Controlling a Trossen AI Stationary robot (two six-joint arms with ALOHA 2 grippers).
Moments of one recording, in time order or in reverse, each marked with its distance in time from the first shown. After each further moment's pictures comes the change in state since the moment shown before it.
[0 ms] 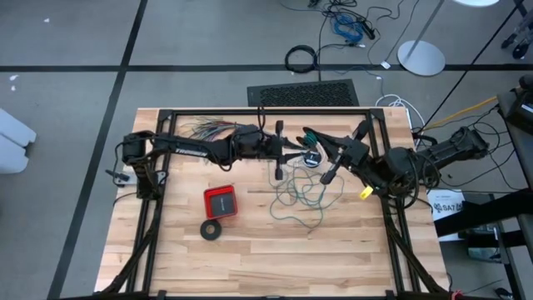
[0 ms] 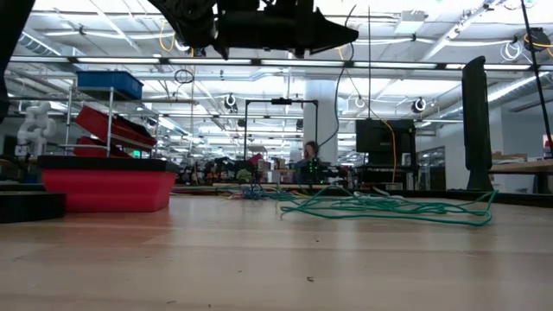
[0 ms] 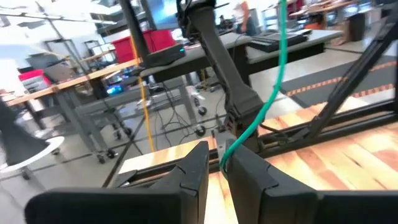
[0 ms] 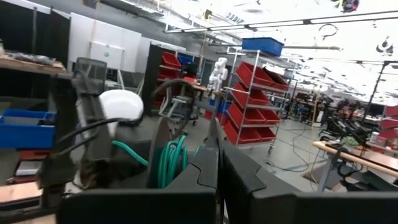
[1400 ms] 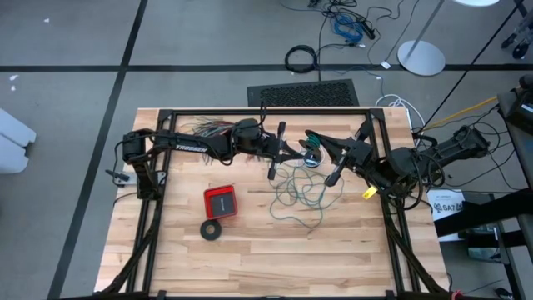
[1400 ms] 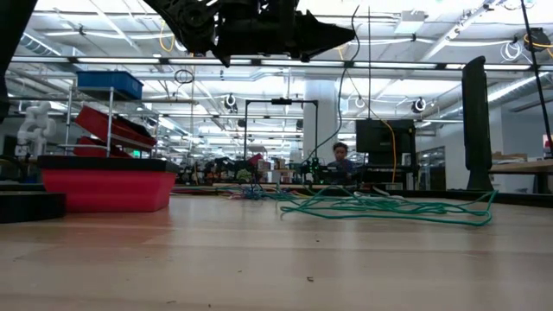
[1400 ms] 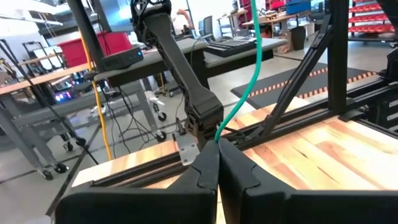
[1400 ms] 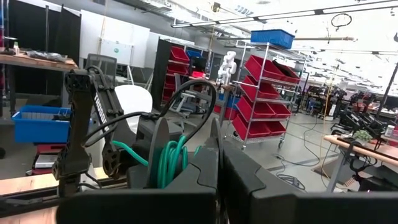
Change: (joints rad) left arm 0.056 0.000 -0.002 -0.034 0.247 -0.021; right arm 0.022 -0.043 -0.001 -0.099 -0.004 0.065
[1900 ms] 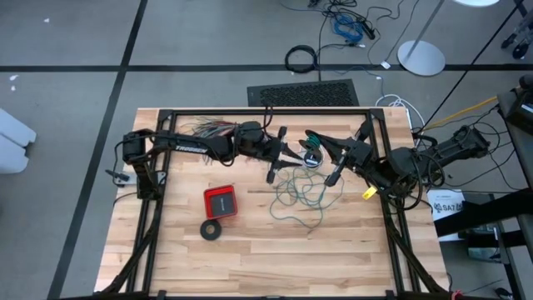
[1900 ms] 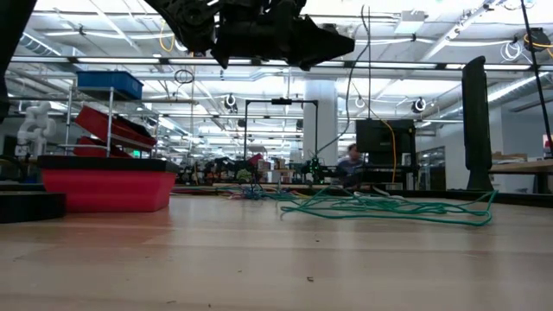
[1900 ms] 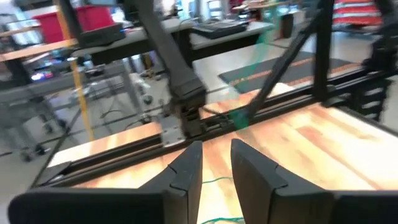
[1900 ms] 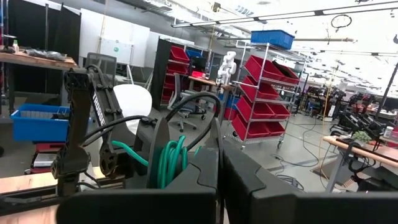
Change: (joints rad) left arm -0.015 0.000 0.000 -0.091 0.012 -0.015; right arm 0.000 0.000 0.000 0.000 0.000 -0.008
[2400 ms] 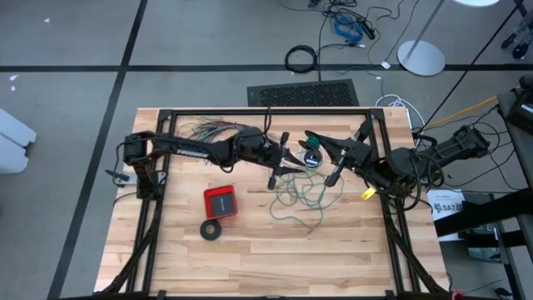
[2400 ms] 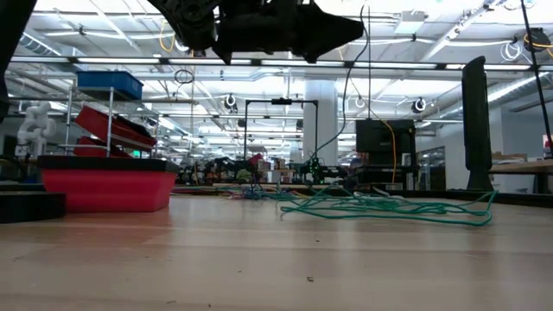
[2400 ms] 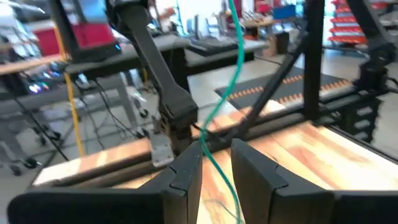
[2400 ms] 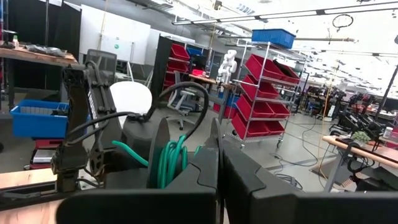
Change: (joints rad) left arm -0.053 0.015 0.000 0.083 -0.023 -0.052; right arm 0.000 0.000 0.000 -0.015 0.000 0.002
